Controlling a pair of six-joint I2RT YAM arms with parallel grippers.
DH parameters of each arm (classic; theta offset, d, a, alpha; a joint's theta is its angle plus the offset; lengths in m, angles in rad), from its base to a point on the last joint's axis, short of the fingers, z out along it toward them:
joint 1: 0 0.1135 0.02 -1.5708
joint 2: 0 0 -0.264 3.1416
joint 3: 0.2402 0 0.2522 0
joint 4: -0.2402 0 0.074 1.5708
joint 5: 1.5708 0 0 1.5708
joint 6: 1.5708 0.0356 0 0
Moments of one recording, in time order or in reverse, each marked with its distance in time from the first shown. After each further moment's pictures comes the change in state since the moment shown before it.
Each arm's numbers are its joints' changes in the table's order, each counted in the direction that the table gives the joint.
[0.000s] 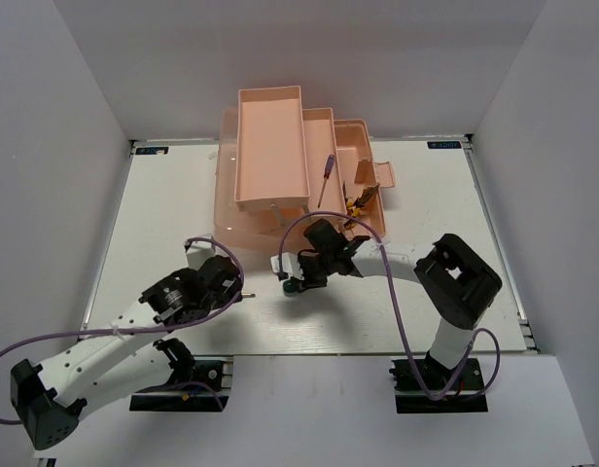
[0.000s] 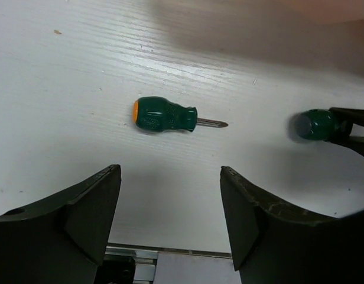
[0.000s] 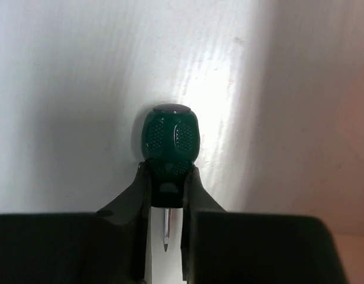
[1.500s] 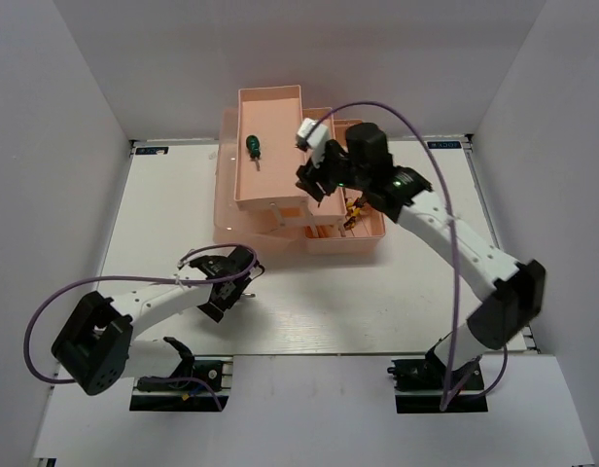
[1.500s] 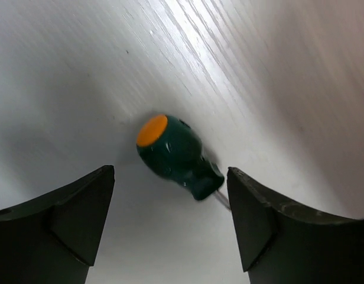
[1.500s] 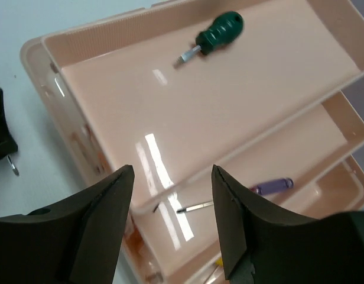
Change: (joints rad) left arm 0.121 0.467 -0.028 0.103 0.064 -0.694; right arm -0.172 -0.176 0.620 -0.220 0.212 0.493
